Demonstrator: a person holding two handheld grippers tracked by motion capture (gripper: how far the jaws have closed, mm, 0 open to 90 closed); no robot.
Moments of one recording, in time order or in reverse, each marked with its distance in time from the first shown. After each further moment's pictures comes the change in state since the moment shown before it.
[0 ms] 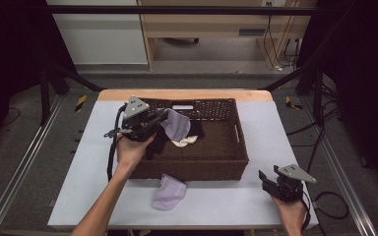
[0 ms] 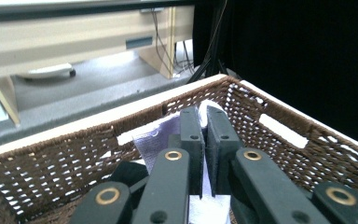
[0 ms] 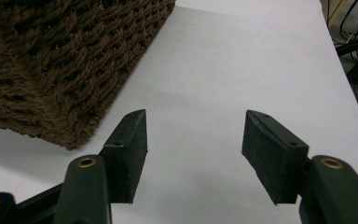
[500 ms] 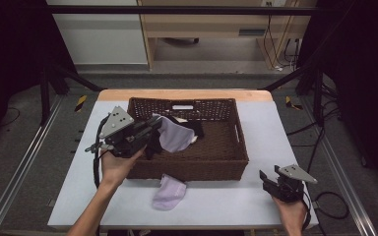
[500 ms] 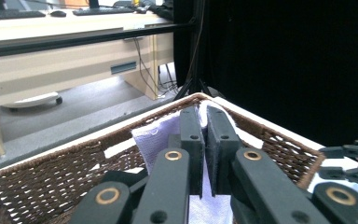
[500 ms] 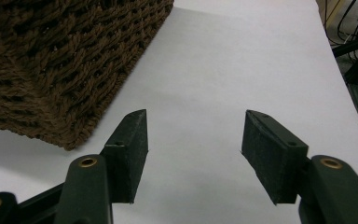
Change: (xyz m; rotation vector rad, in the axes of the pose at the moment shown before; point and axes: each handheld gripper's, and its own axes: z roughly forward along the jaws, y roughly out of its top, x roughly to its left) left arm -0.019 0.003 -0.057 -0.073 -0.069 0.050; right arm 0.000 0.000 -0.001 -0.004 -0.005 0.005
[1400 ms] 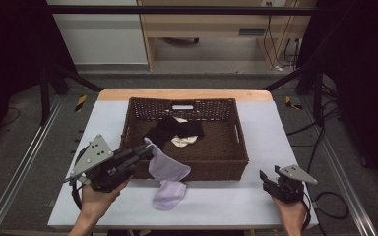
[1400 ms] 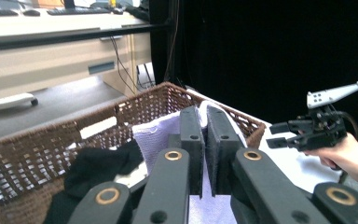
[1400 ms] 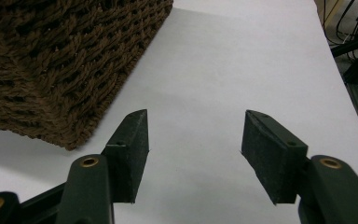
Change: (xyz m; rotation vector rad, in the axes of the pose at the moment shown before) left arm -0.025 -0.028 -0.057 -0.004 -0.092 -0.006; right arm 0.001 0.000 -0.001 -0.003 -0.002 0.002
